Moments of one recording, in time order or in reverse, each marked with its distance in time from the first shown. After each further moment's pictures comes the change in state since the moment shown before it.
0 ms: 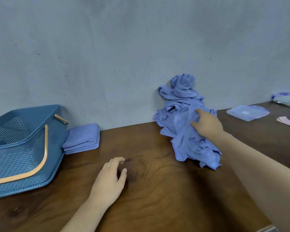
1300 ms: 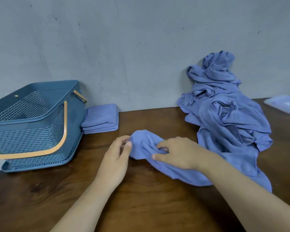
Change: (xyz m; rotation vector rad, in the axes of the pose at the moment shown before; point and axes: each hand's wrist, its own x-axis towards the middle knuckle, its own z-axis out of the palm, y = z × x) left_hand 0.011 -0.035 -0.024 -0.408 0.113 -0.161; right_hand -0.113 -0.150 0.096 -0.039 -0.600 -0.509
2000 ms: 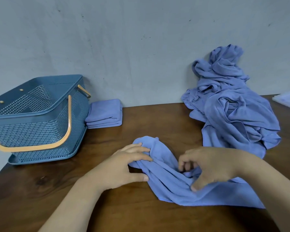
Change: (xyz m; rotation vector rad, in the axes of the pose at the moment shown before) left_hand -0.005 0.002 -0.026 0.313 -0.594 0.325; right_hand -0.064 0.023 -0.028 0.099 -0.374 -0.077
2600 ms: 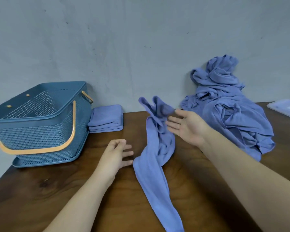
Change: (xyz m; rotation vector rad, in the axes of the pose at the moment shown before) left_hand 0.019 0.002 0.003 -1.047 0.646 -0.576; right_hand 0.091 -0.006 -0.056 1.660 0.536 -0.038
